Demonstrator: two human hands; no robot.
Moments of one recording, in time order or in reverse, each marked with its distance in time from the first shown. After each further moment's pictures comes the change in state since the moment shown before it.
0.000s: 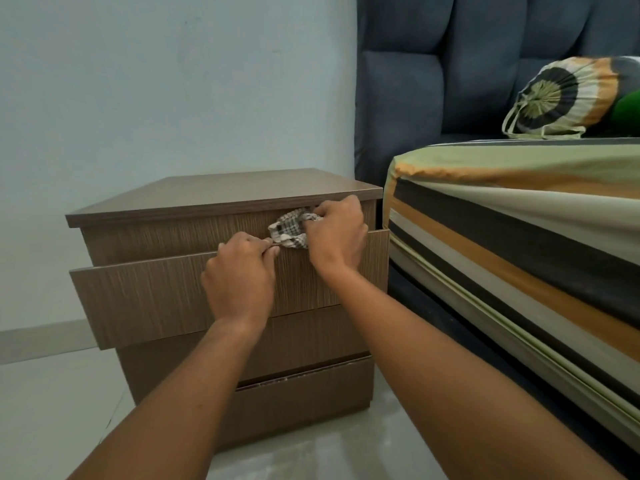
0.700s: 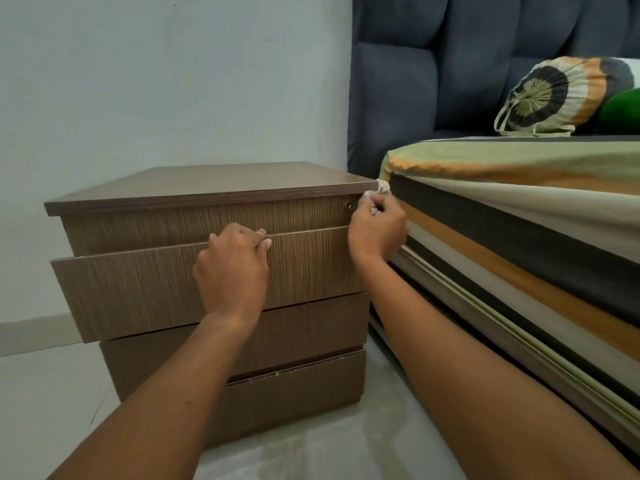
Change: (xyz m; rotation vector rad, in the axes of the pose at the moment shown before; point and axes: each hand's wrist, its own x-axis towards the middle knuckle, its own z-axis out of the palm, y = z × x) left_hand 0.001 -0.010 0.009 -0.022 -0.017 0.045; right_hand 0.019 0.048 -0.016 0.316 0.279 0.172
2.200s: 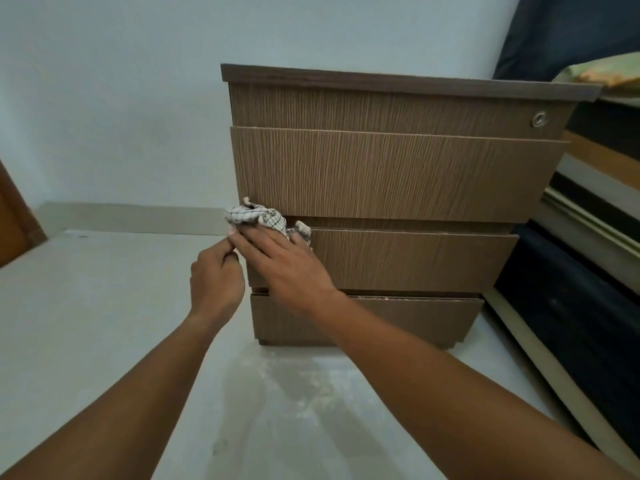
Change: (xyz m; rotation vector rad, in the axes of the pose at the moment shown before) left_hand -0.110 -0.225 -0.038 -0.211 -0.104 -0.608; right_hand -0.289 0.015 0.104 -0.378 -1.078 -1.206
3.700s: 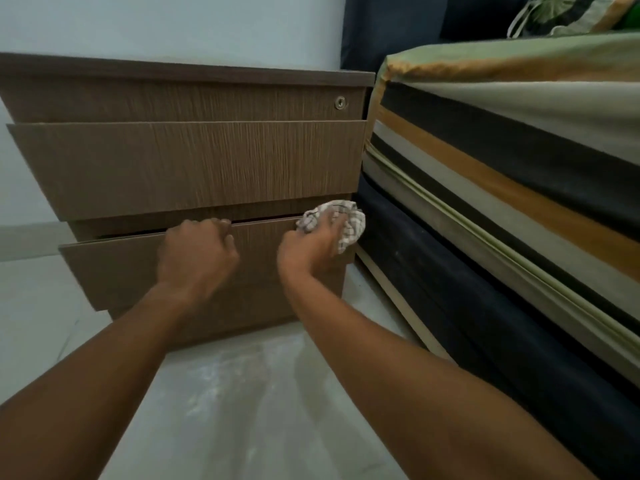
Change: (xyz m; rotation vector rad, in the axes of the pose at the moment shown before) left_hand -0.065 0.135 0.084 0.618 -0.211 0.596; right_hand -0.126 0.094 -0.082 0.685 0.686 1.574
